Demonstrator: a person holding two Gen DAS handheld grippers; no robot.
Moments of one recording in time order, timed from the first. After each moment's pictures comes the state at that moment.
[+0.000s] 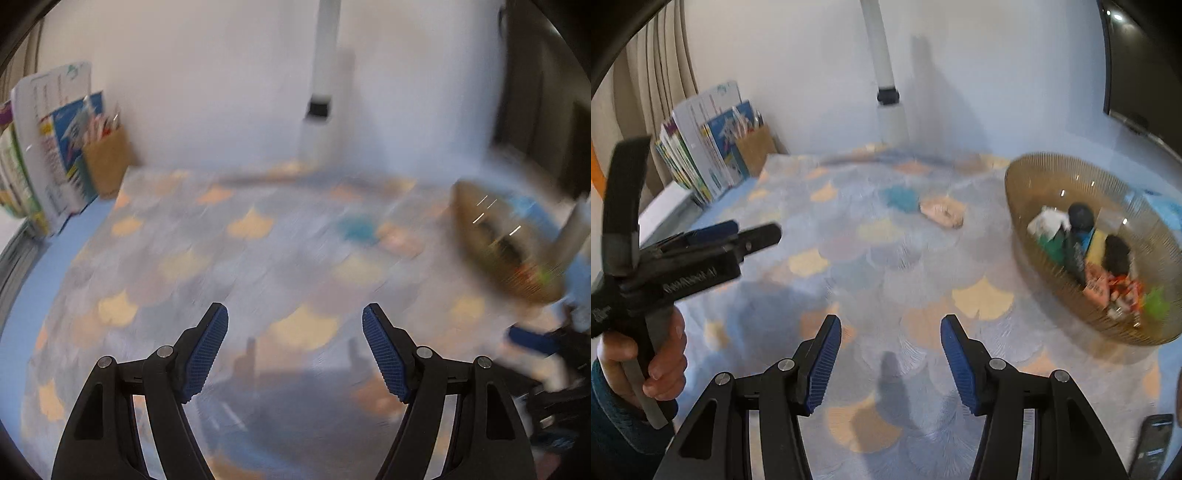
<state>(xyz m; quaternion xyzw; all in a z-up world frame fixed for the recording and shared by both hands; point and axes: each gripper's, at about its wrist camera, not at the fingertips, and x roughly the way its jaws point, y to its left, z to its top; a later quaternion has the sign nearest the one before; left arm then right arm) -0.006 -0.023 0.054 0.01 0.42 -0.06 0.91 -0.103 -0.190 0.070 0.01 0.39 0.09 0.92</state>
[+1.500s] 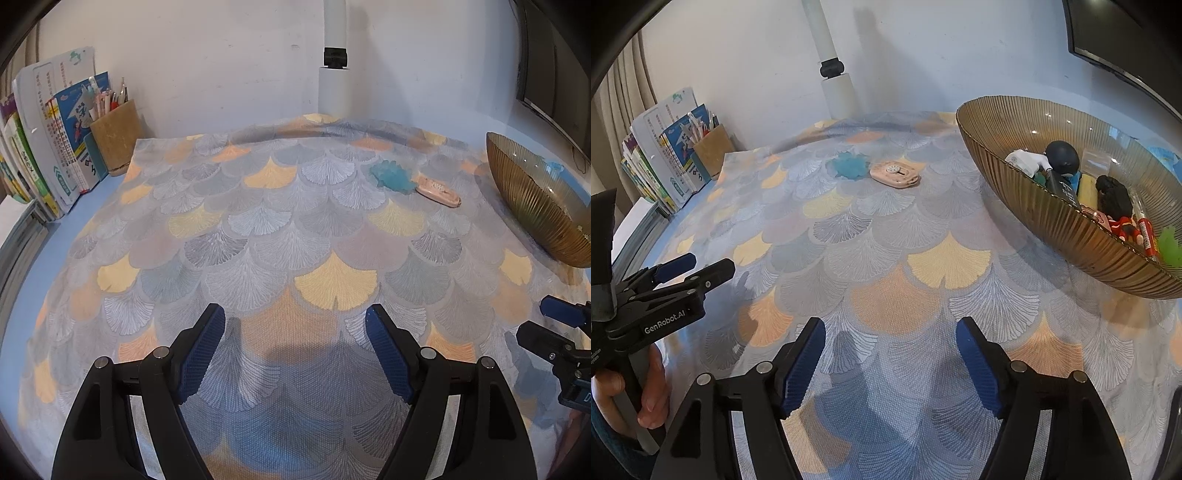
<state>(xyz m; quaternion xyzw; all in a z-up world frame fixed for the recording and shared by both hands) -0.013 -0.019 0.022 0.04 0.44 -0.04 0.90 -0.086 -0.222 0.032 0.06 0.42 0.05 0.91</state>
